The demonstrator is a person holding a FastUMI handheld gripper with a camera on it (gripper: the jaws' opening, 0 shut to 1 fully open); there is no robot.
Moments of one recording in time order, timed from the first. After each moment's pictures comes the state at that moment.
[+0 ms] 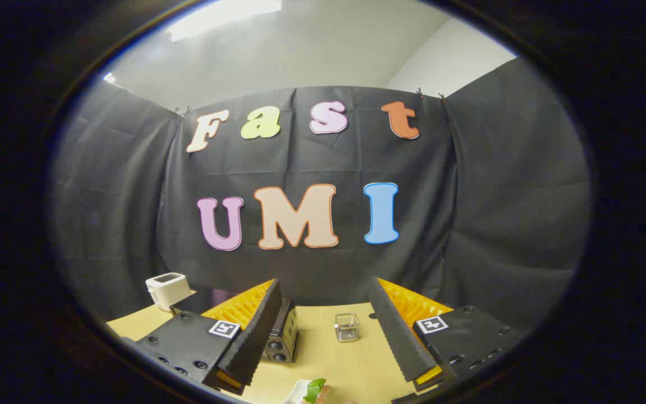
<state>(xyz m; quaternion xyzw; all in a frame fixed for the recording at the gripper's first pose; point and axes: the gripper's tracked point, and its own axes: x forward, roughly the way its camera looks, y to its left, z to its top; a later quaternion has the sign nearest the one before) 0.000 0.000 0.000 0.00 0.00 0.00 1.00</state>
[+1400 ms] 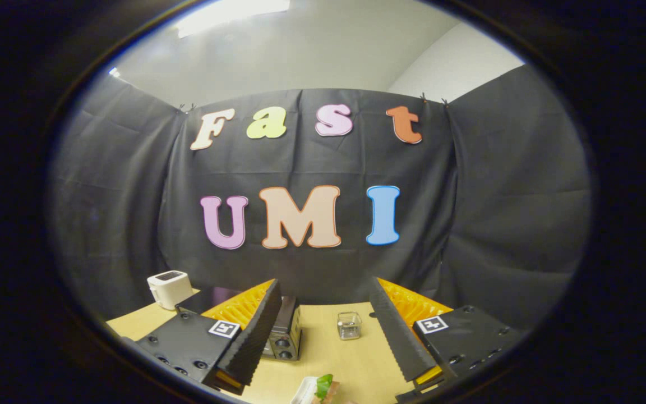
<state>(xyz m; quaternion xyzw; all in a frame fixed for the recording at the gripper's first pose) -0.020 0.034 0.004 -0.01 0.00 0.00 1.00</state>
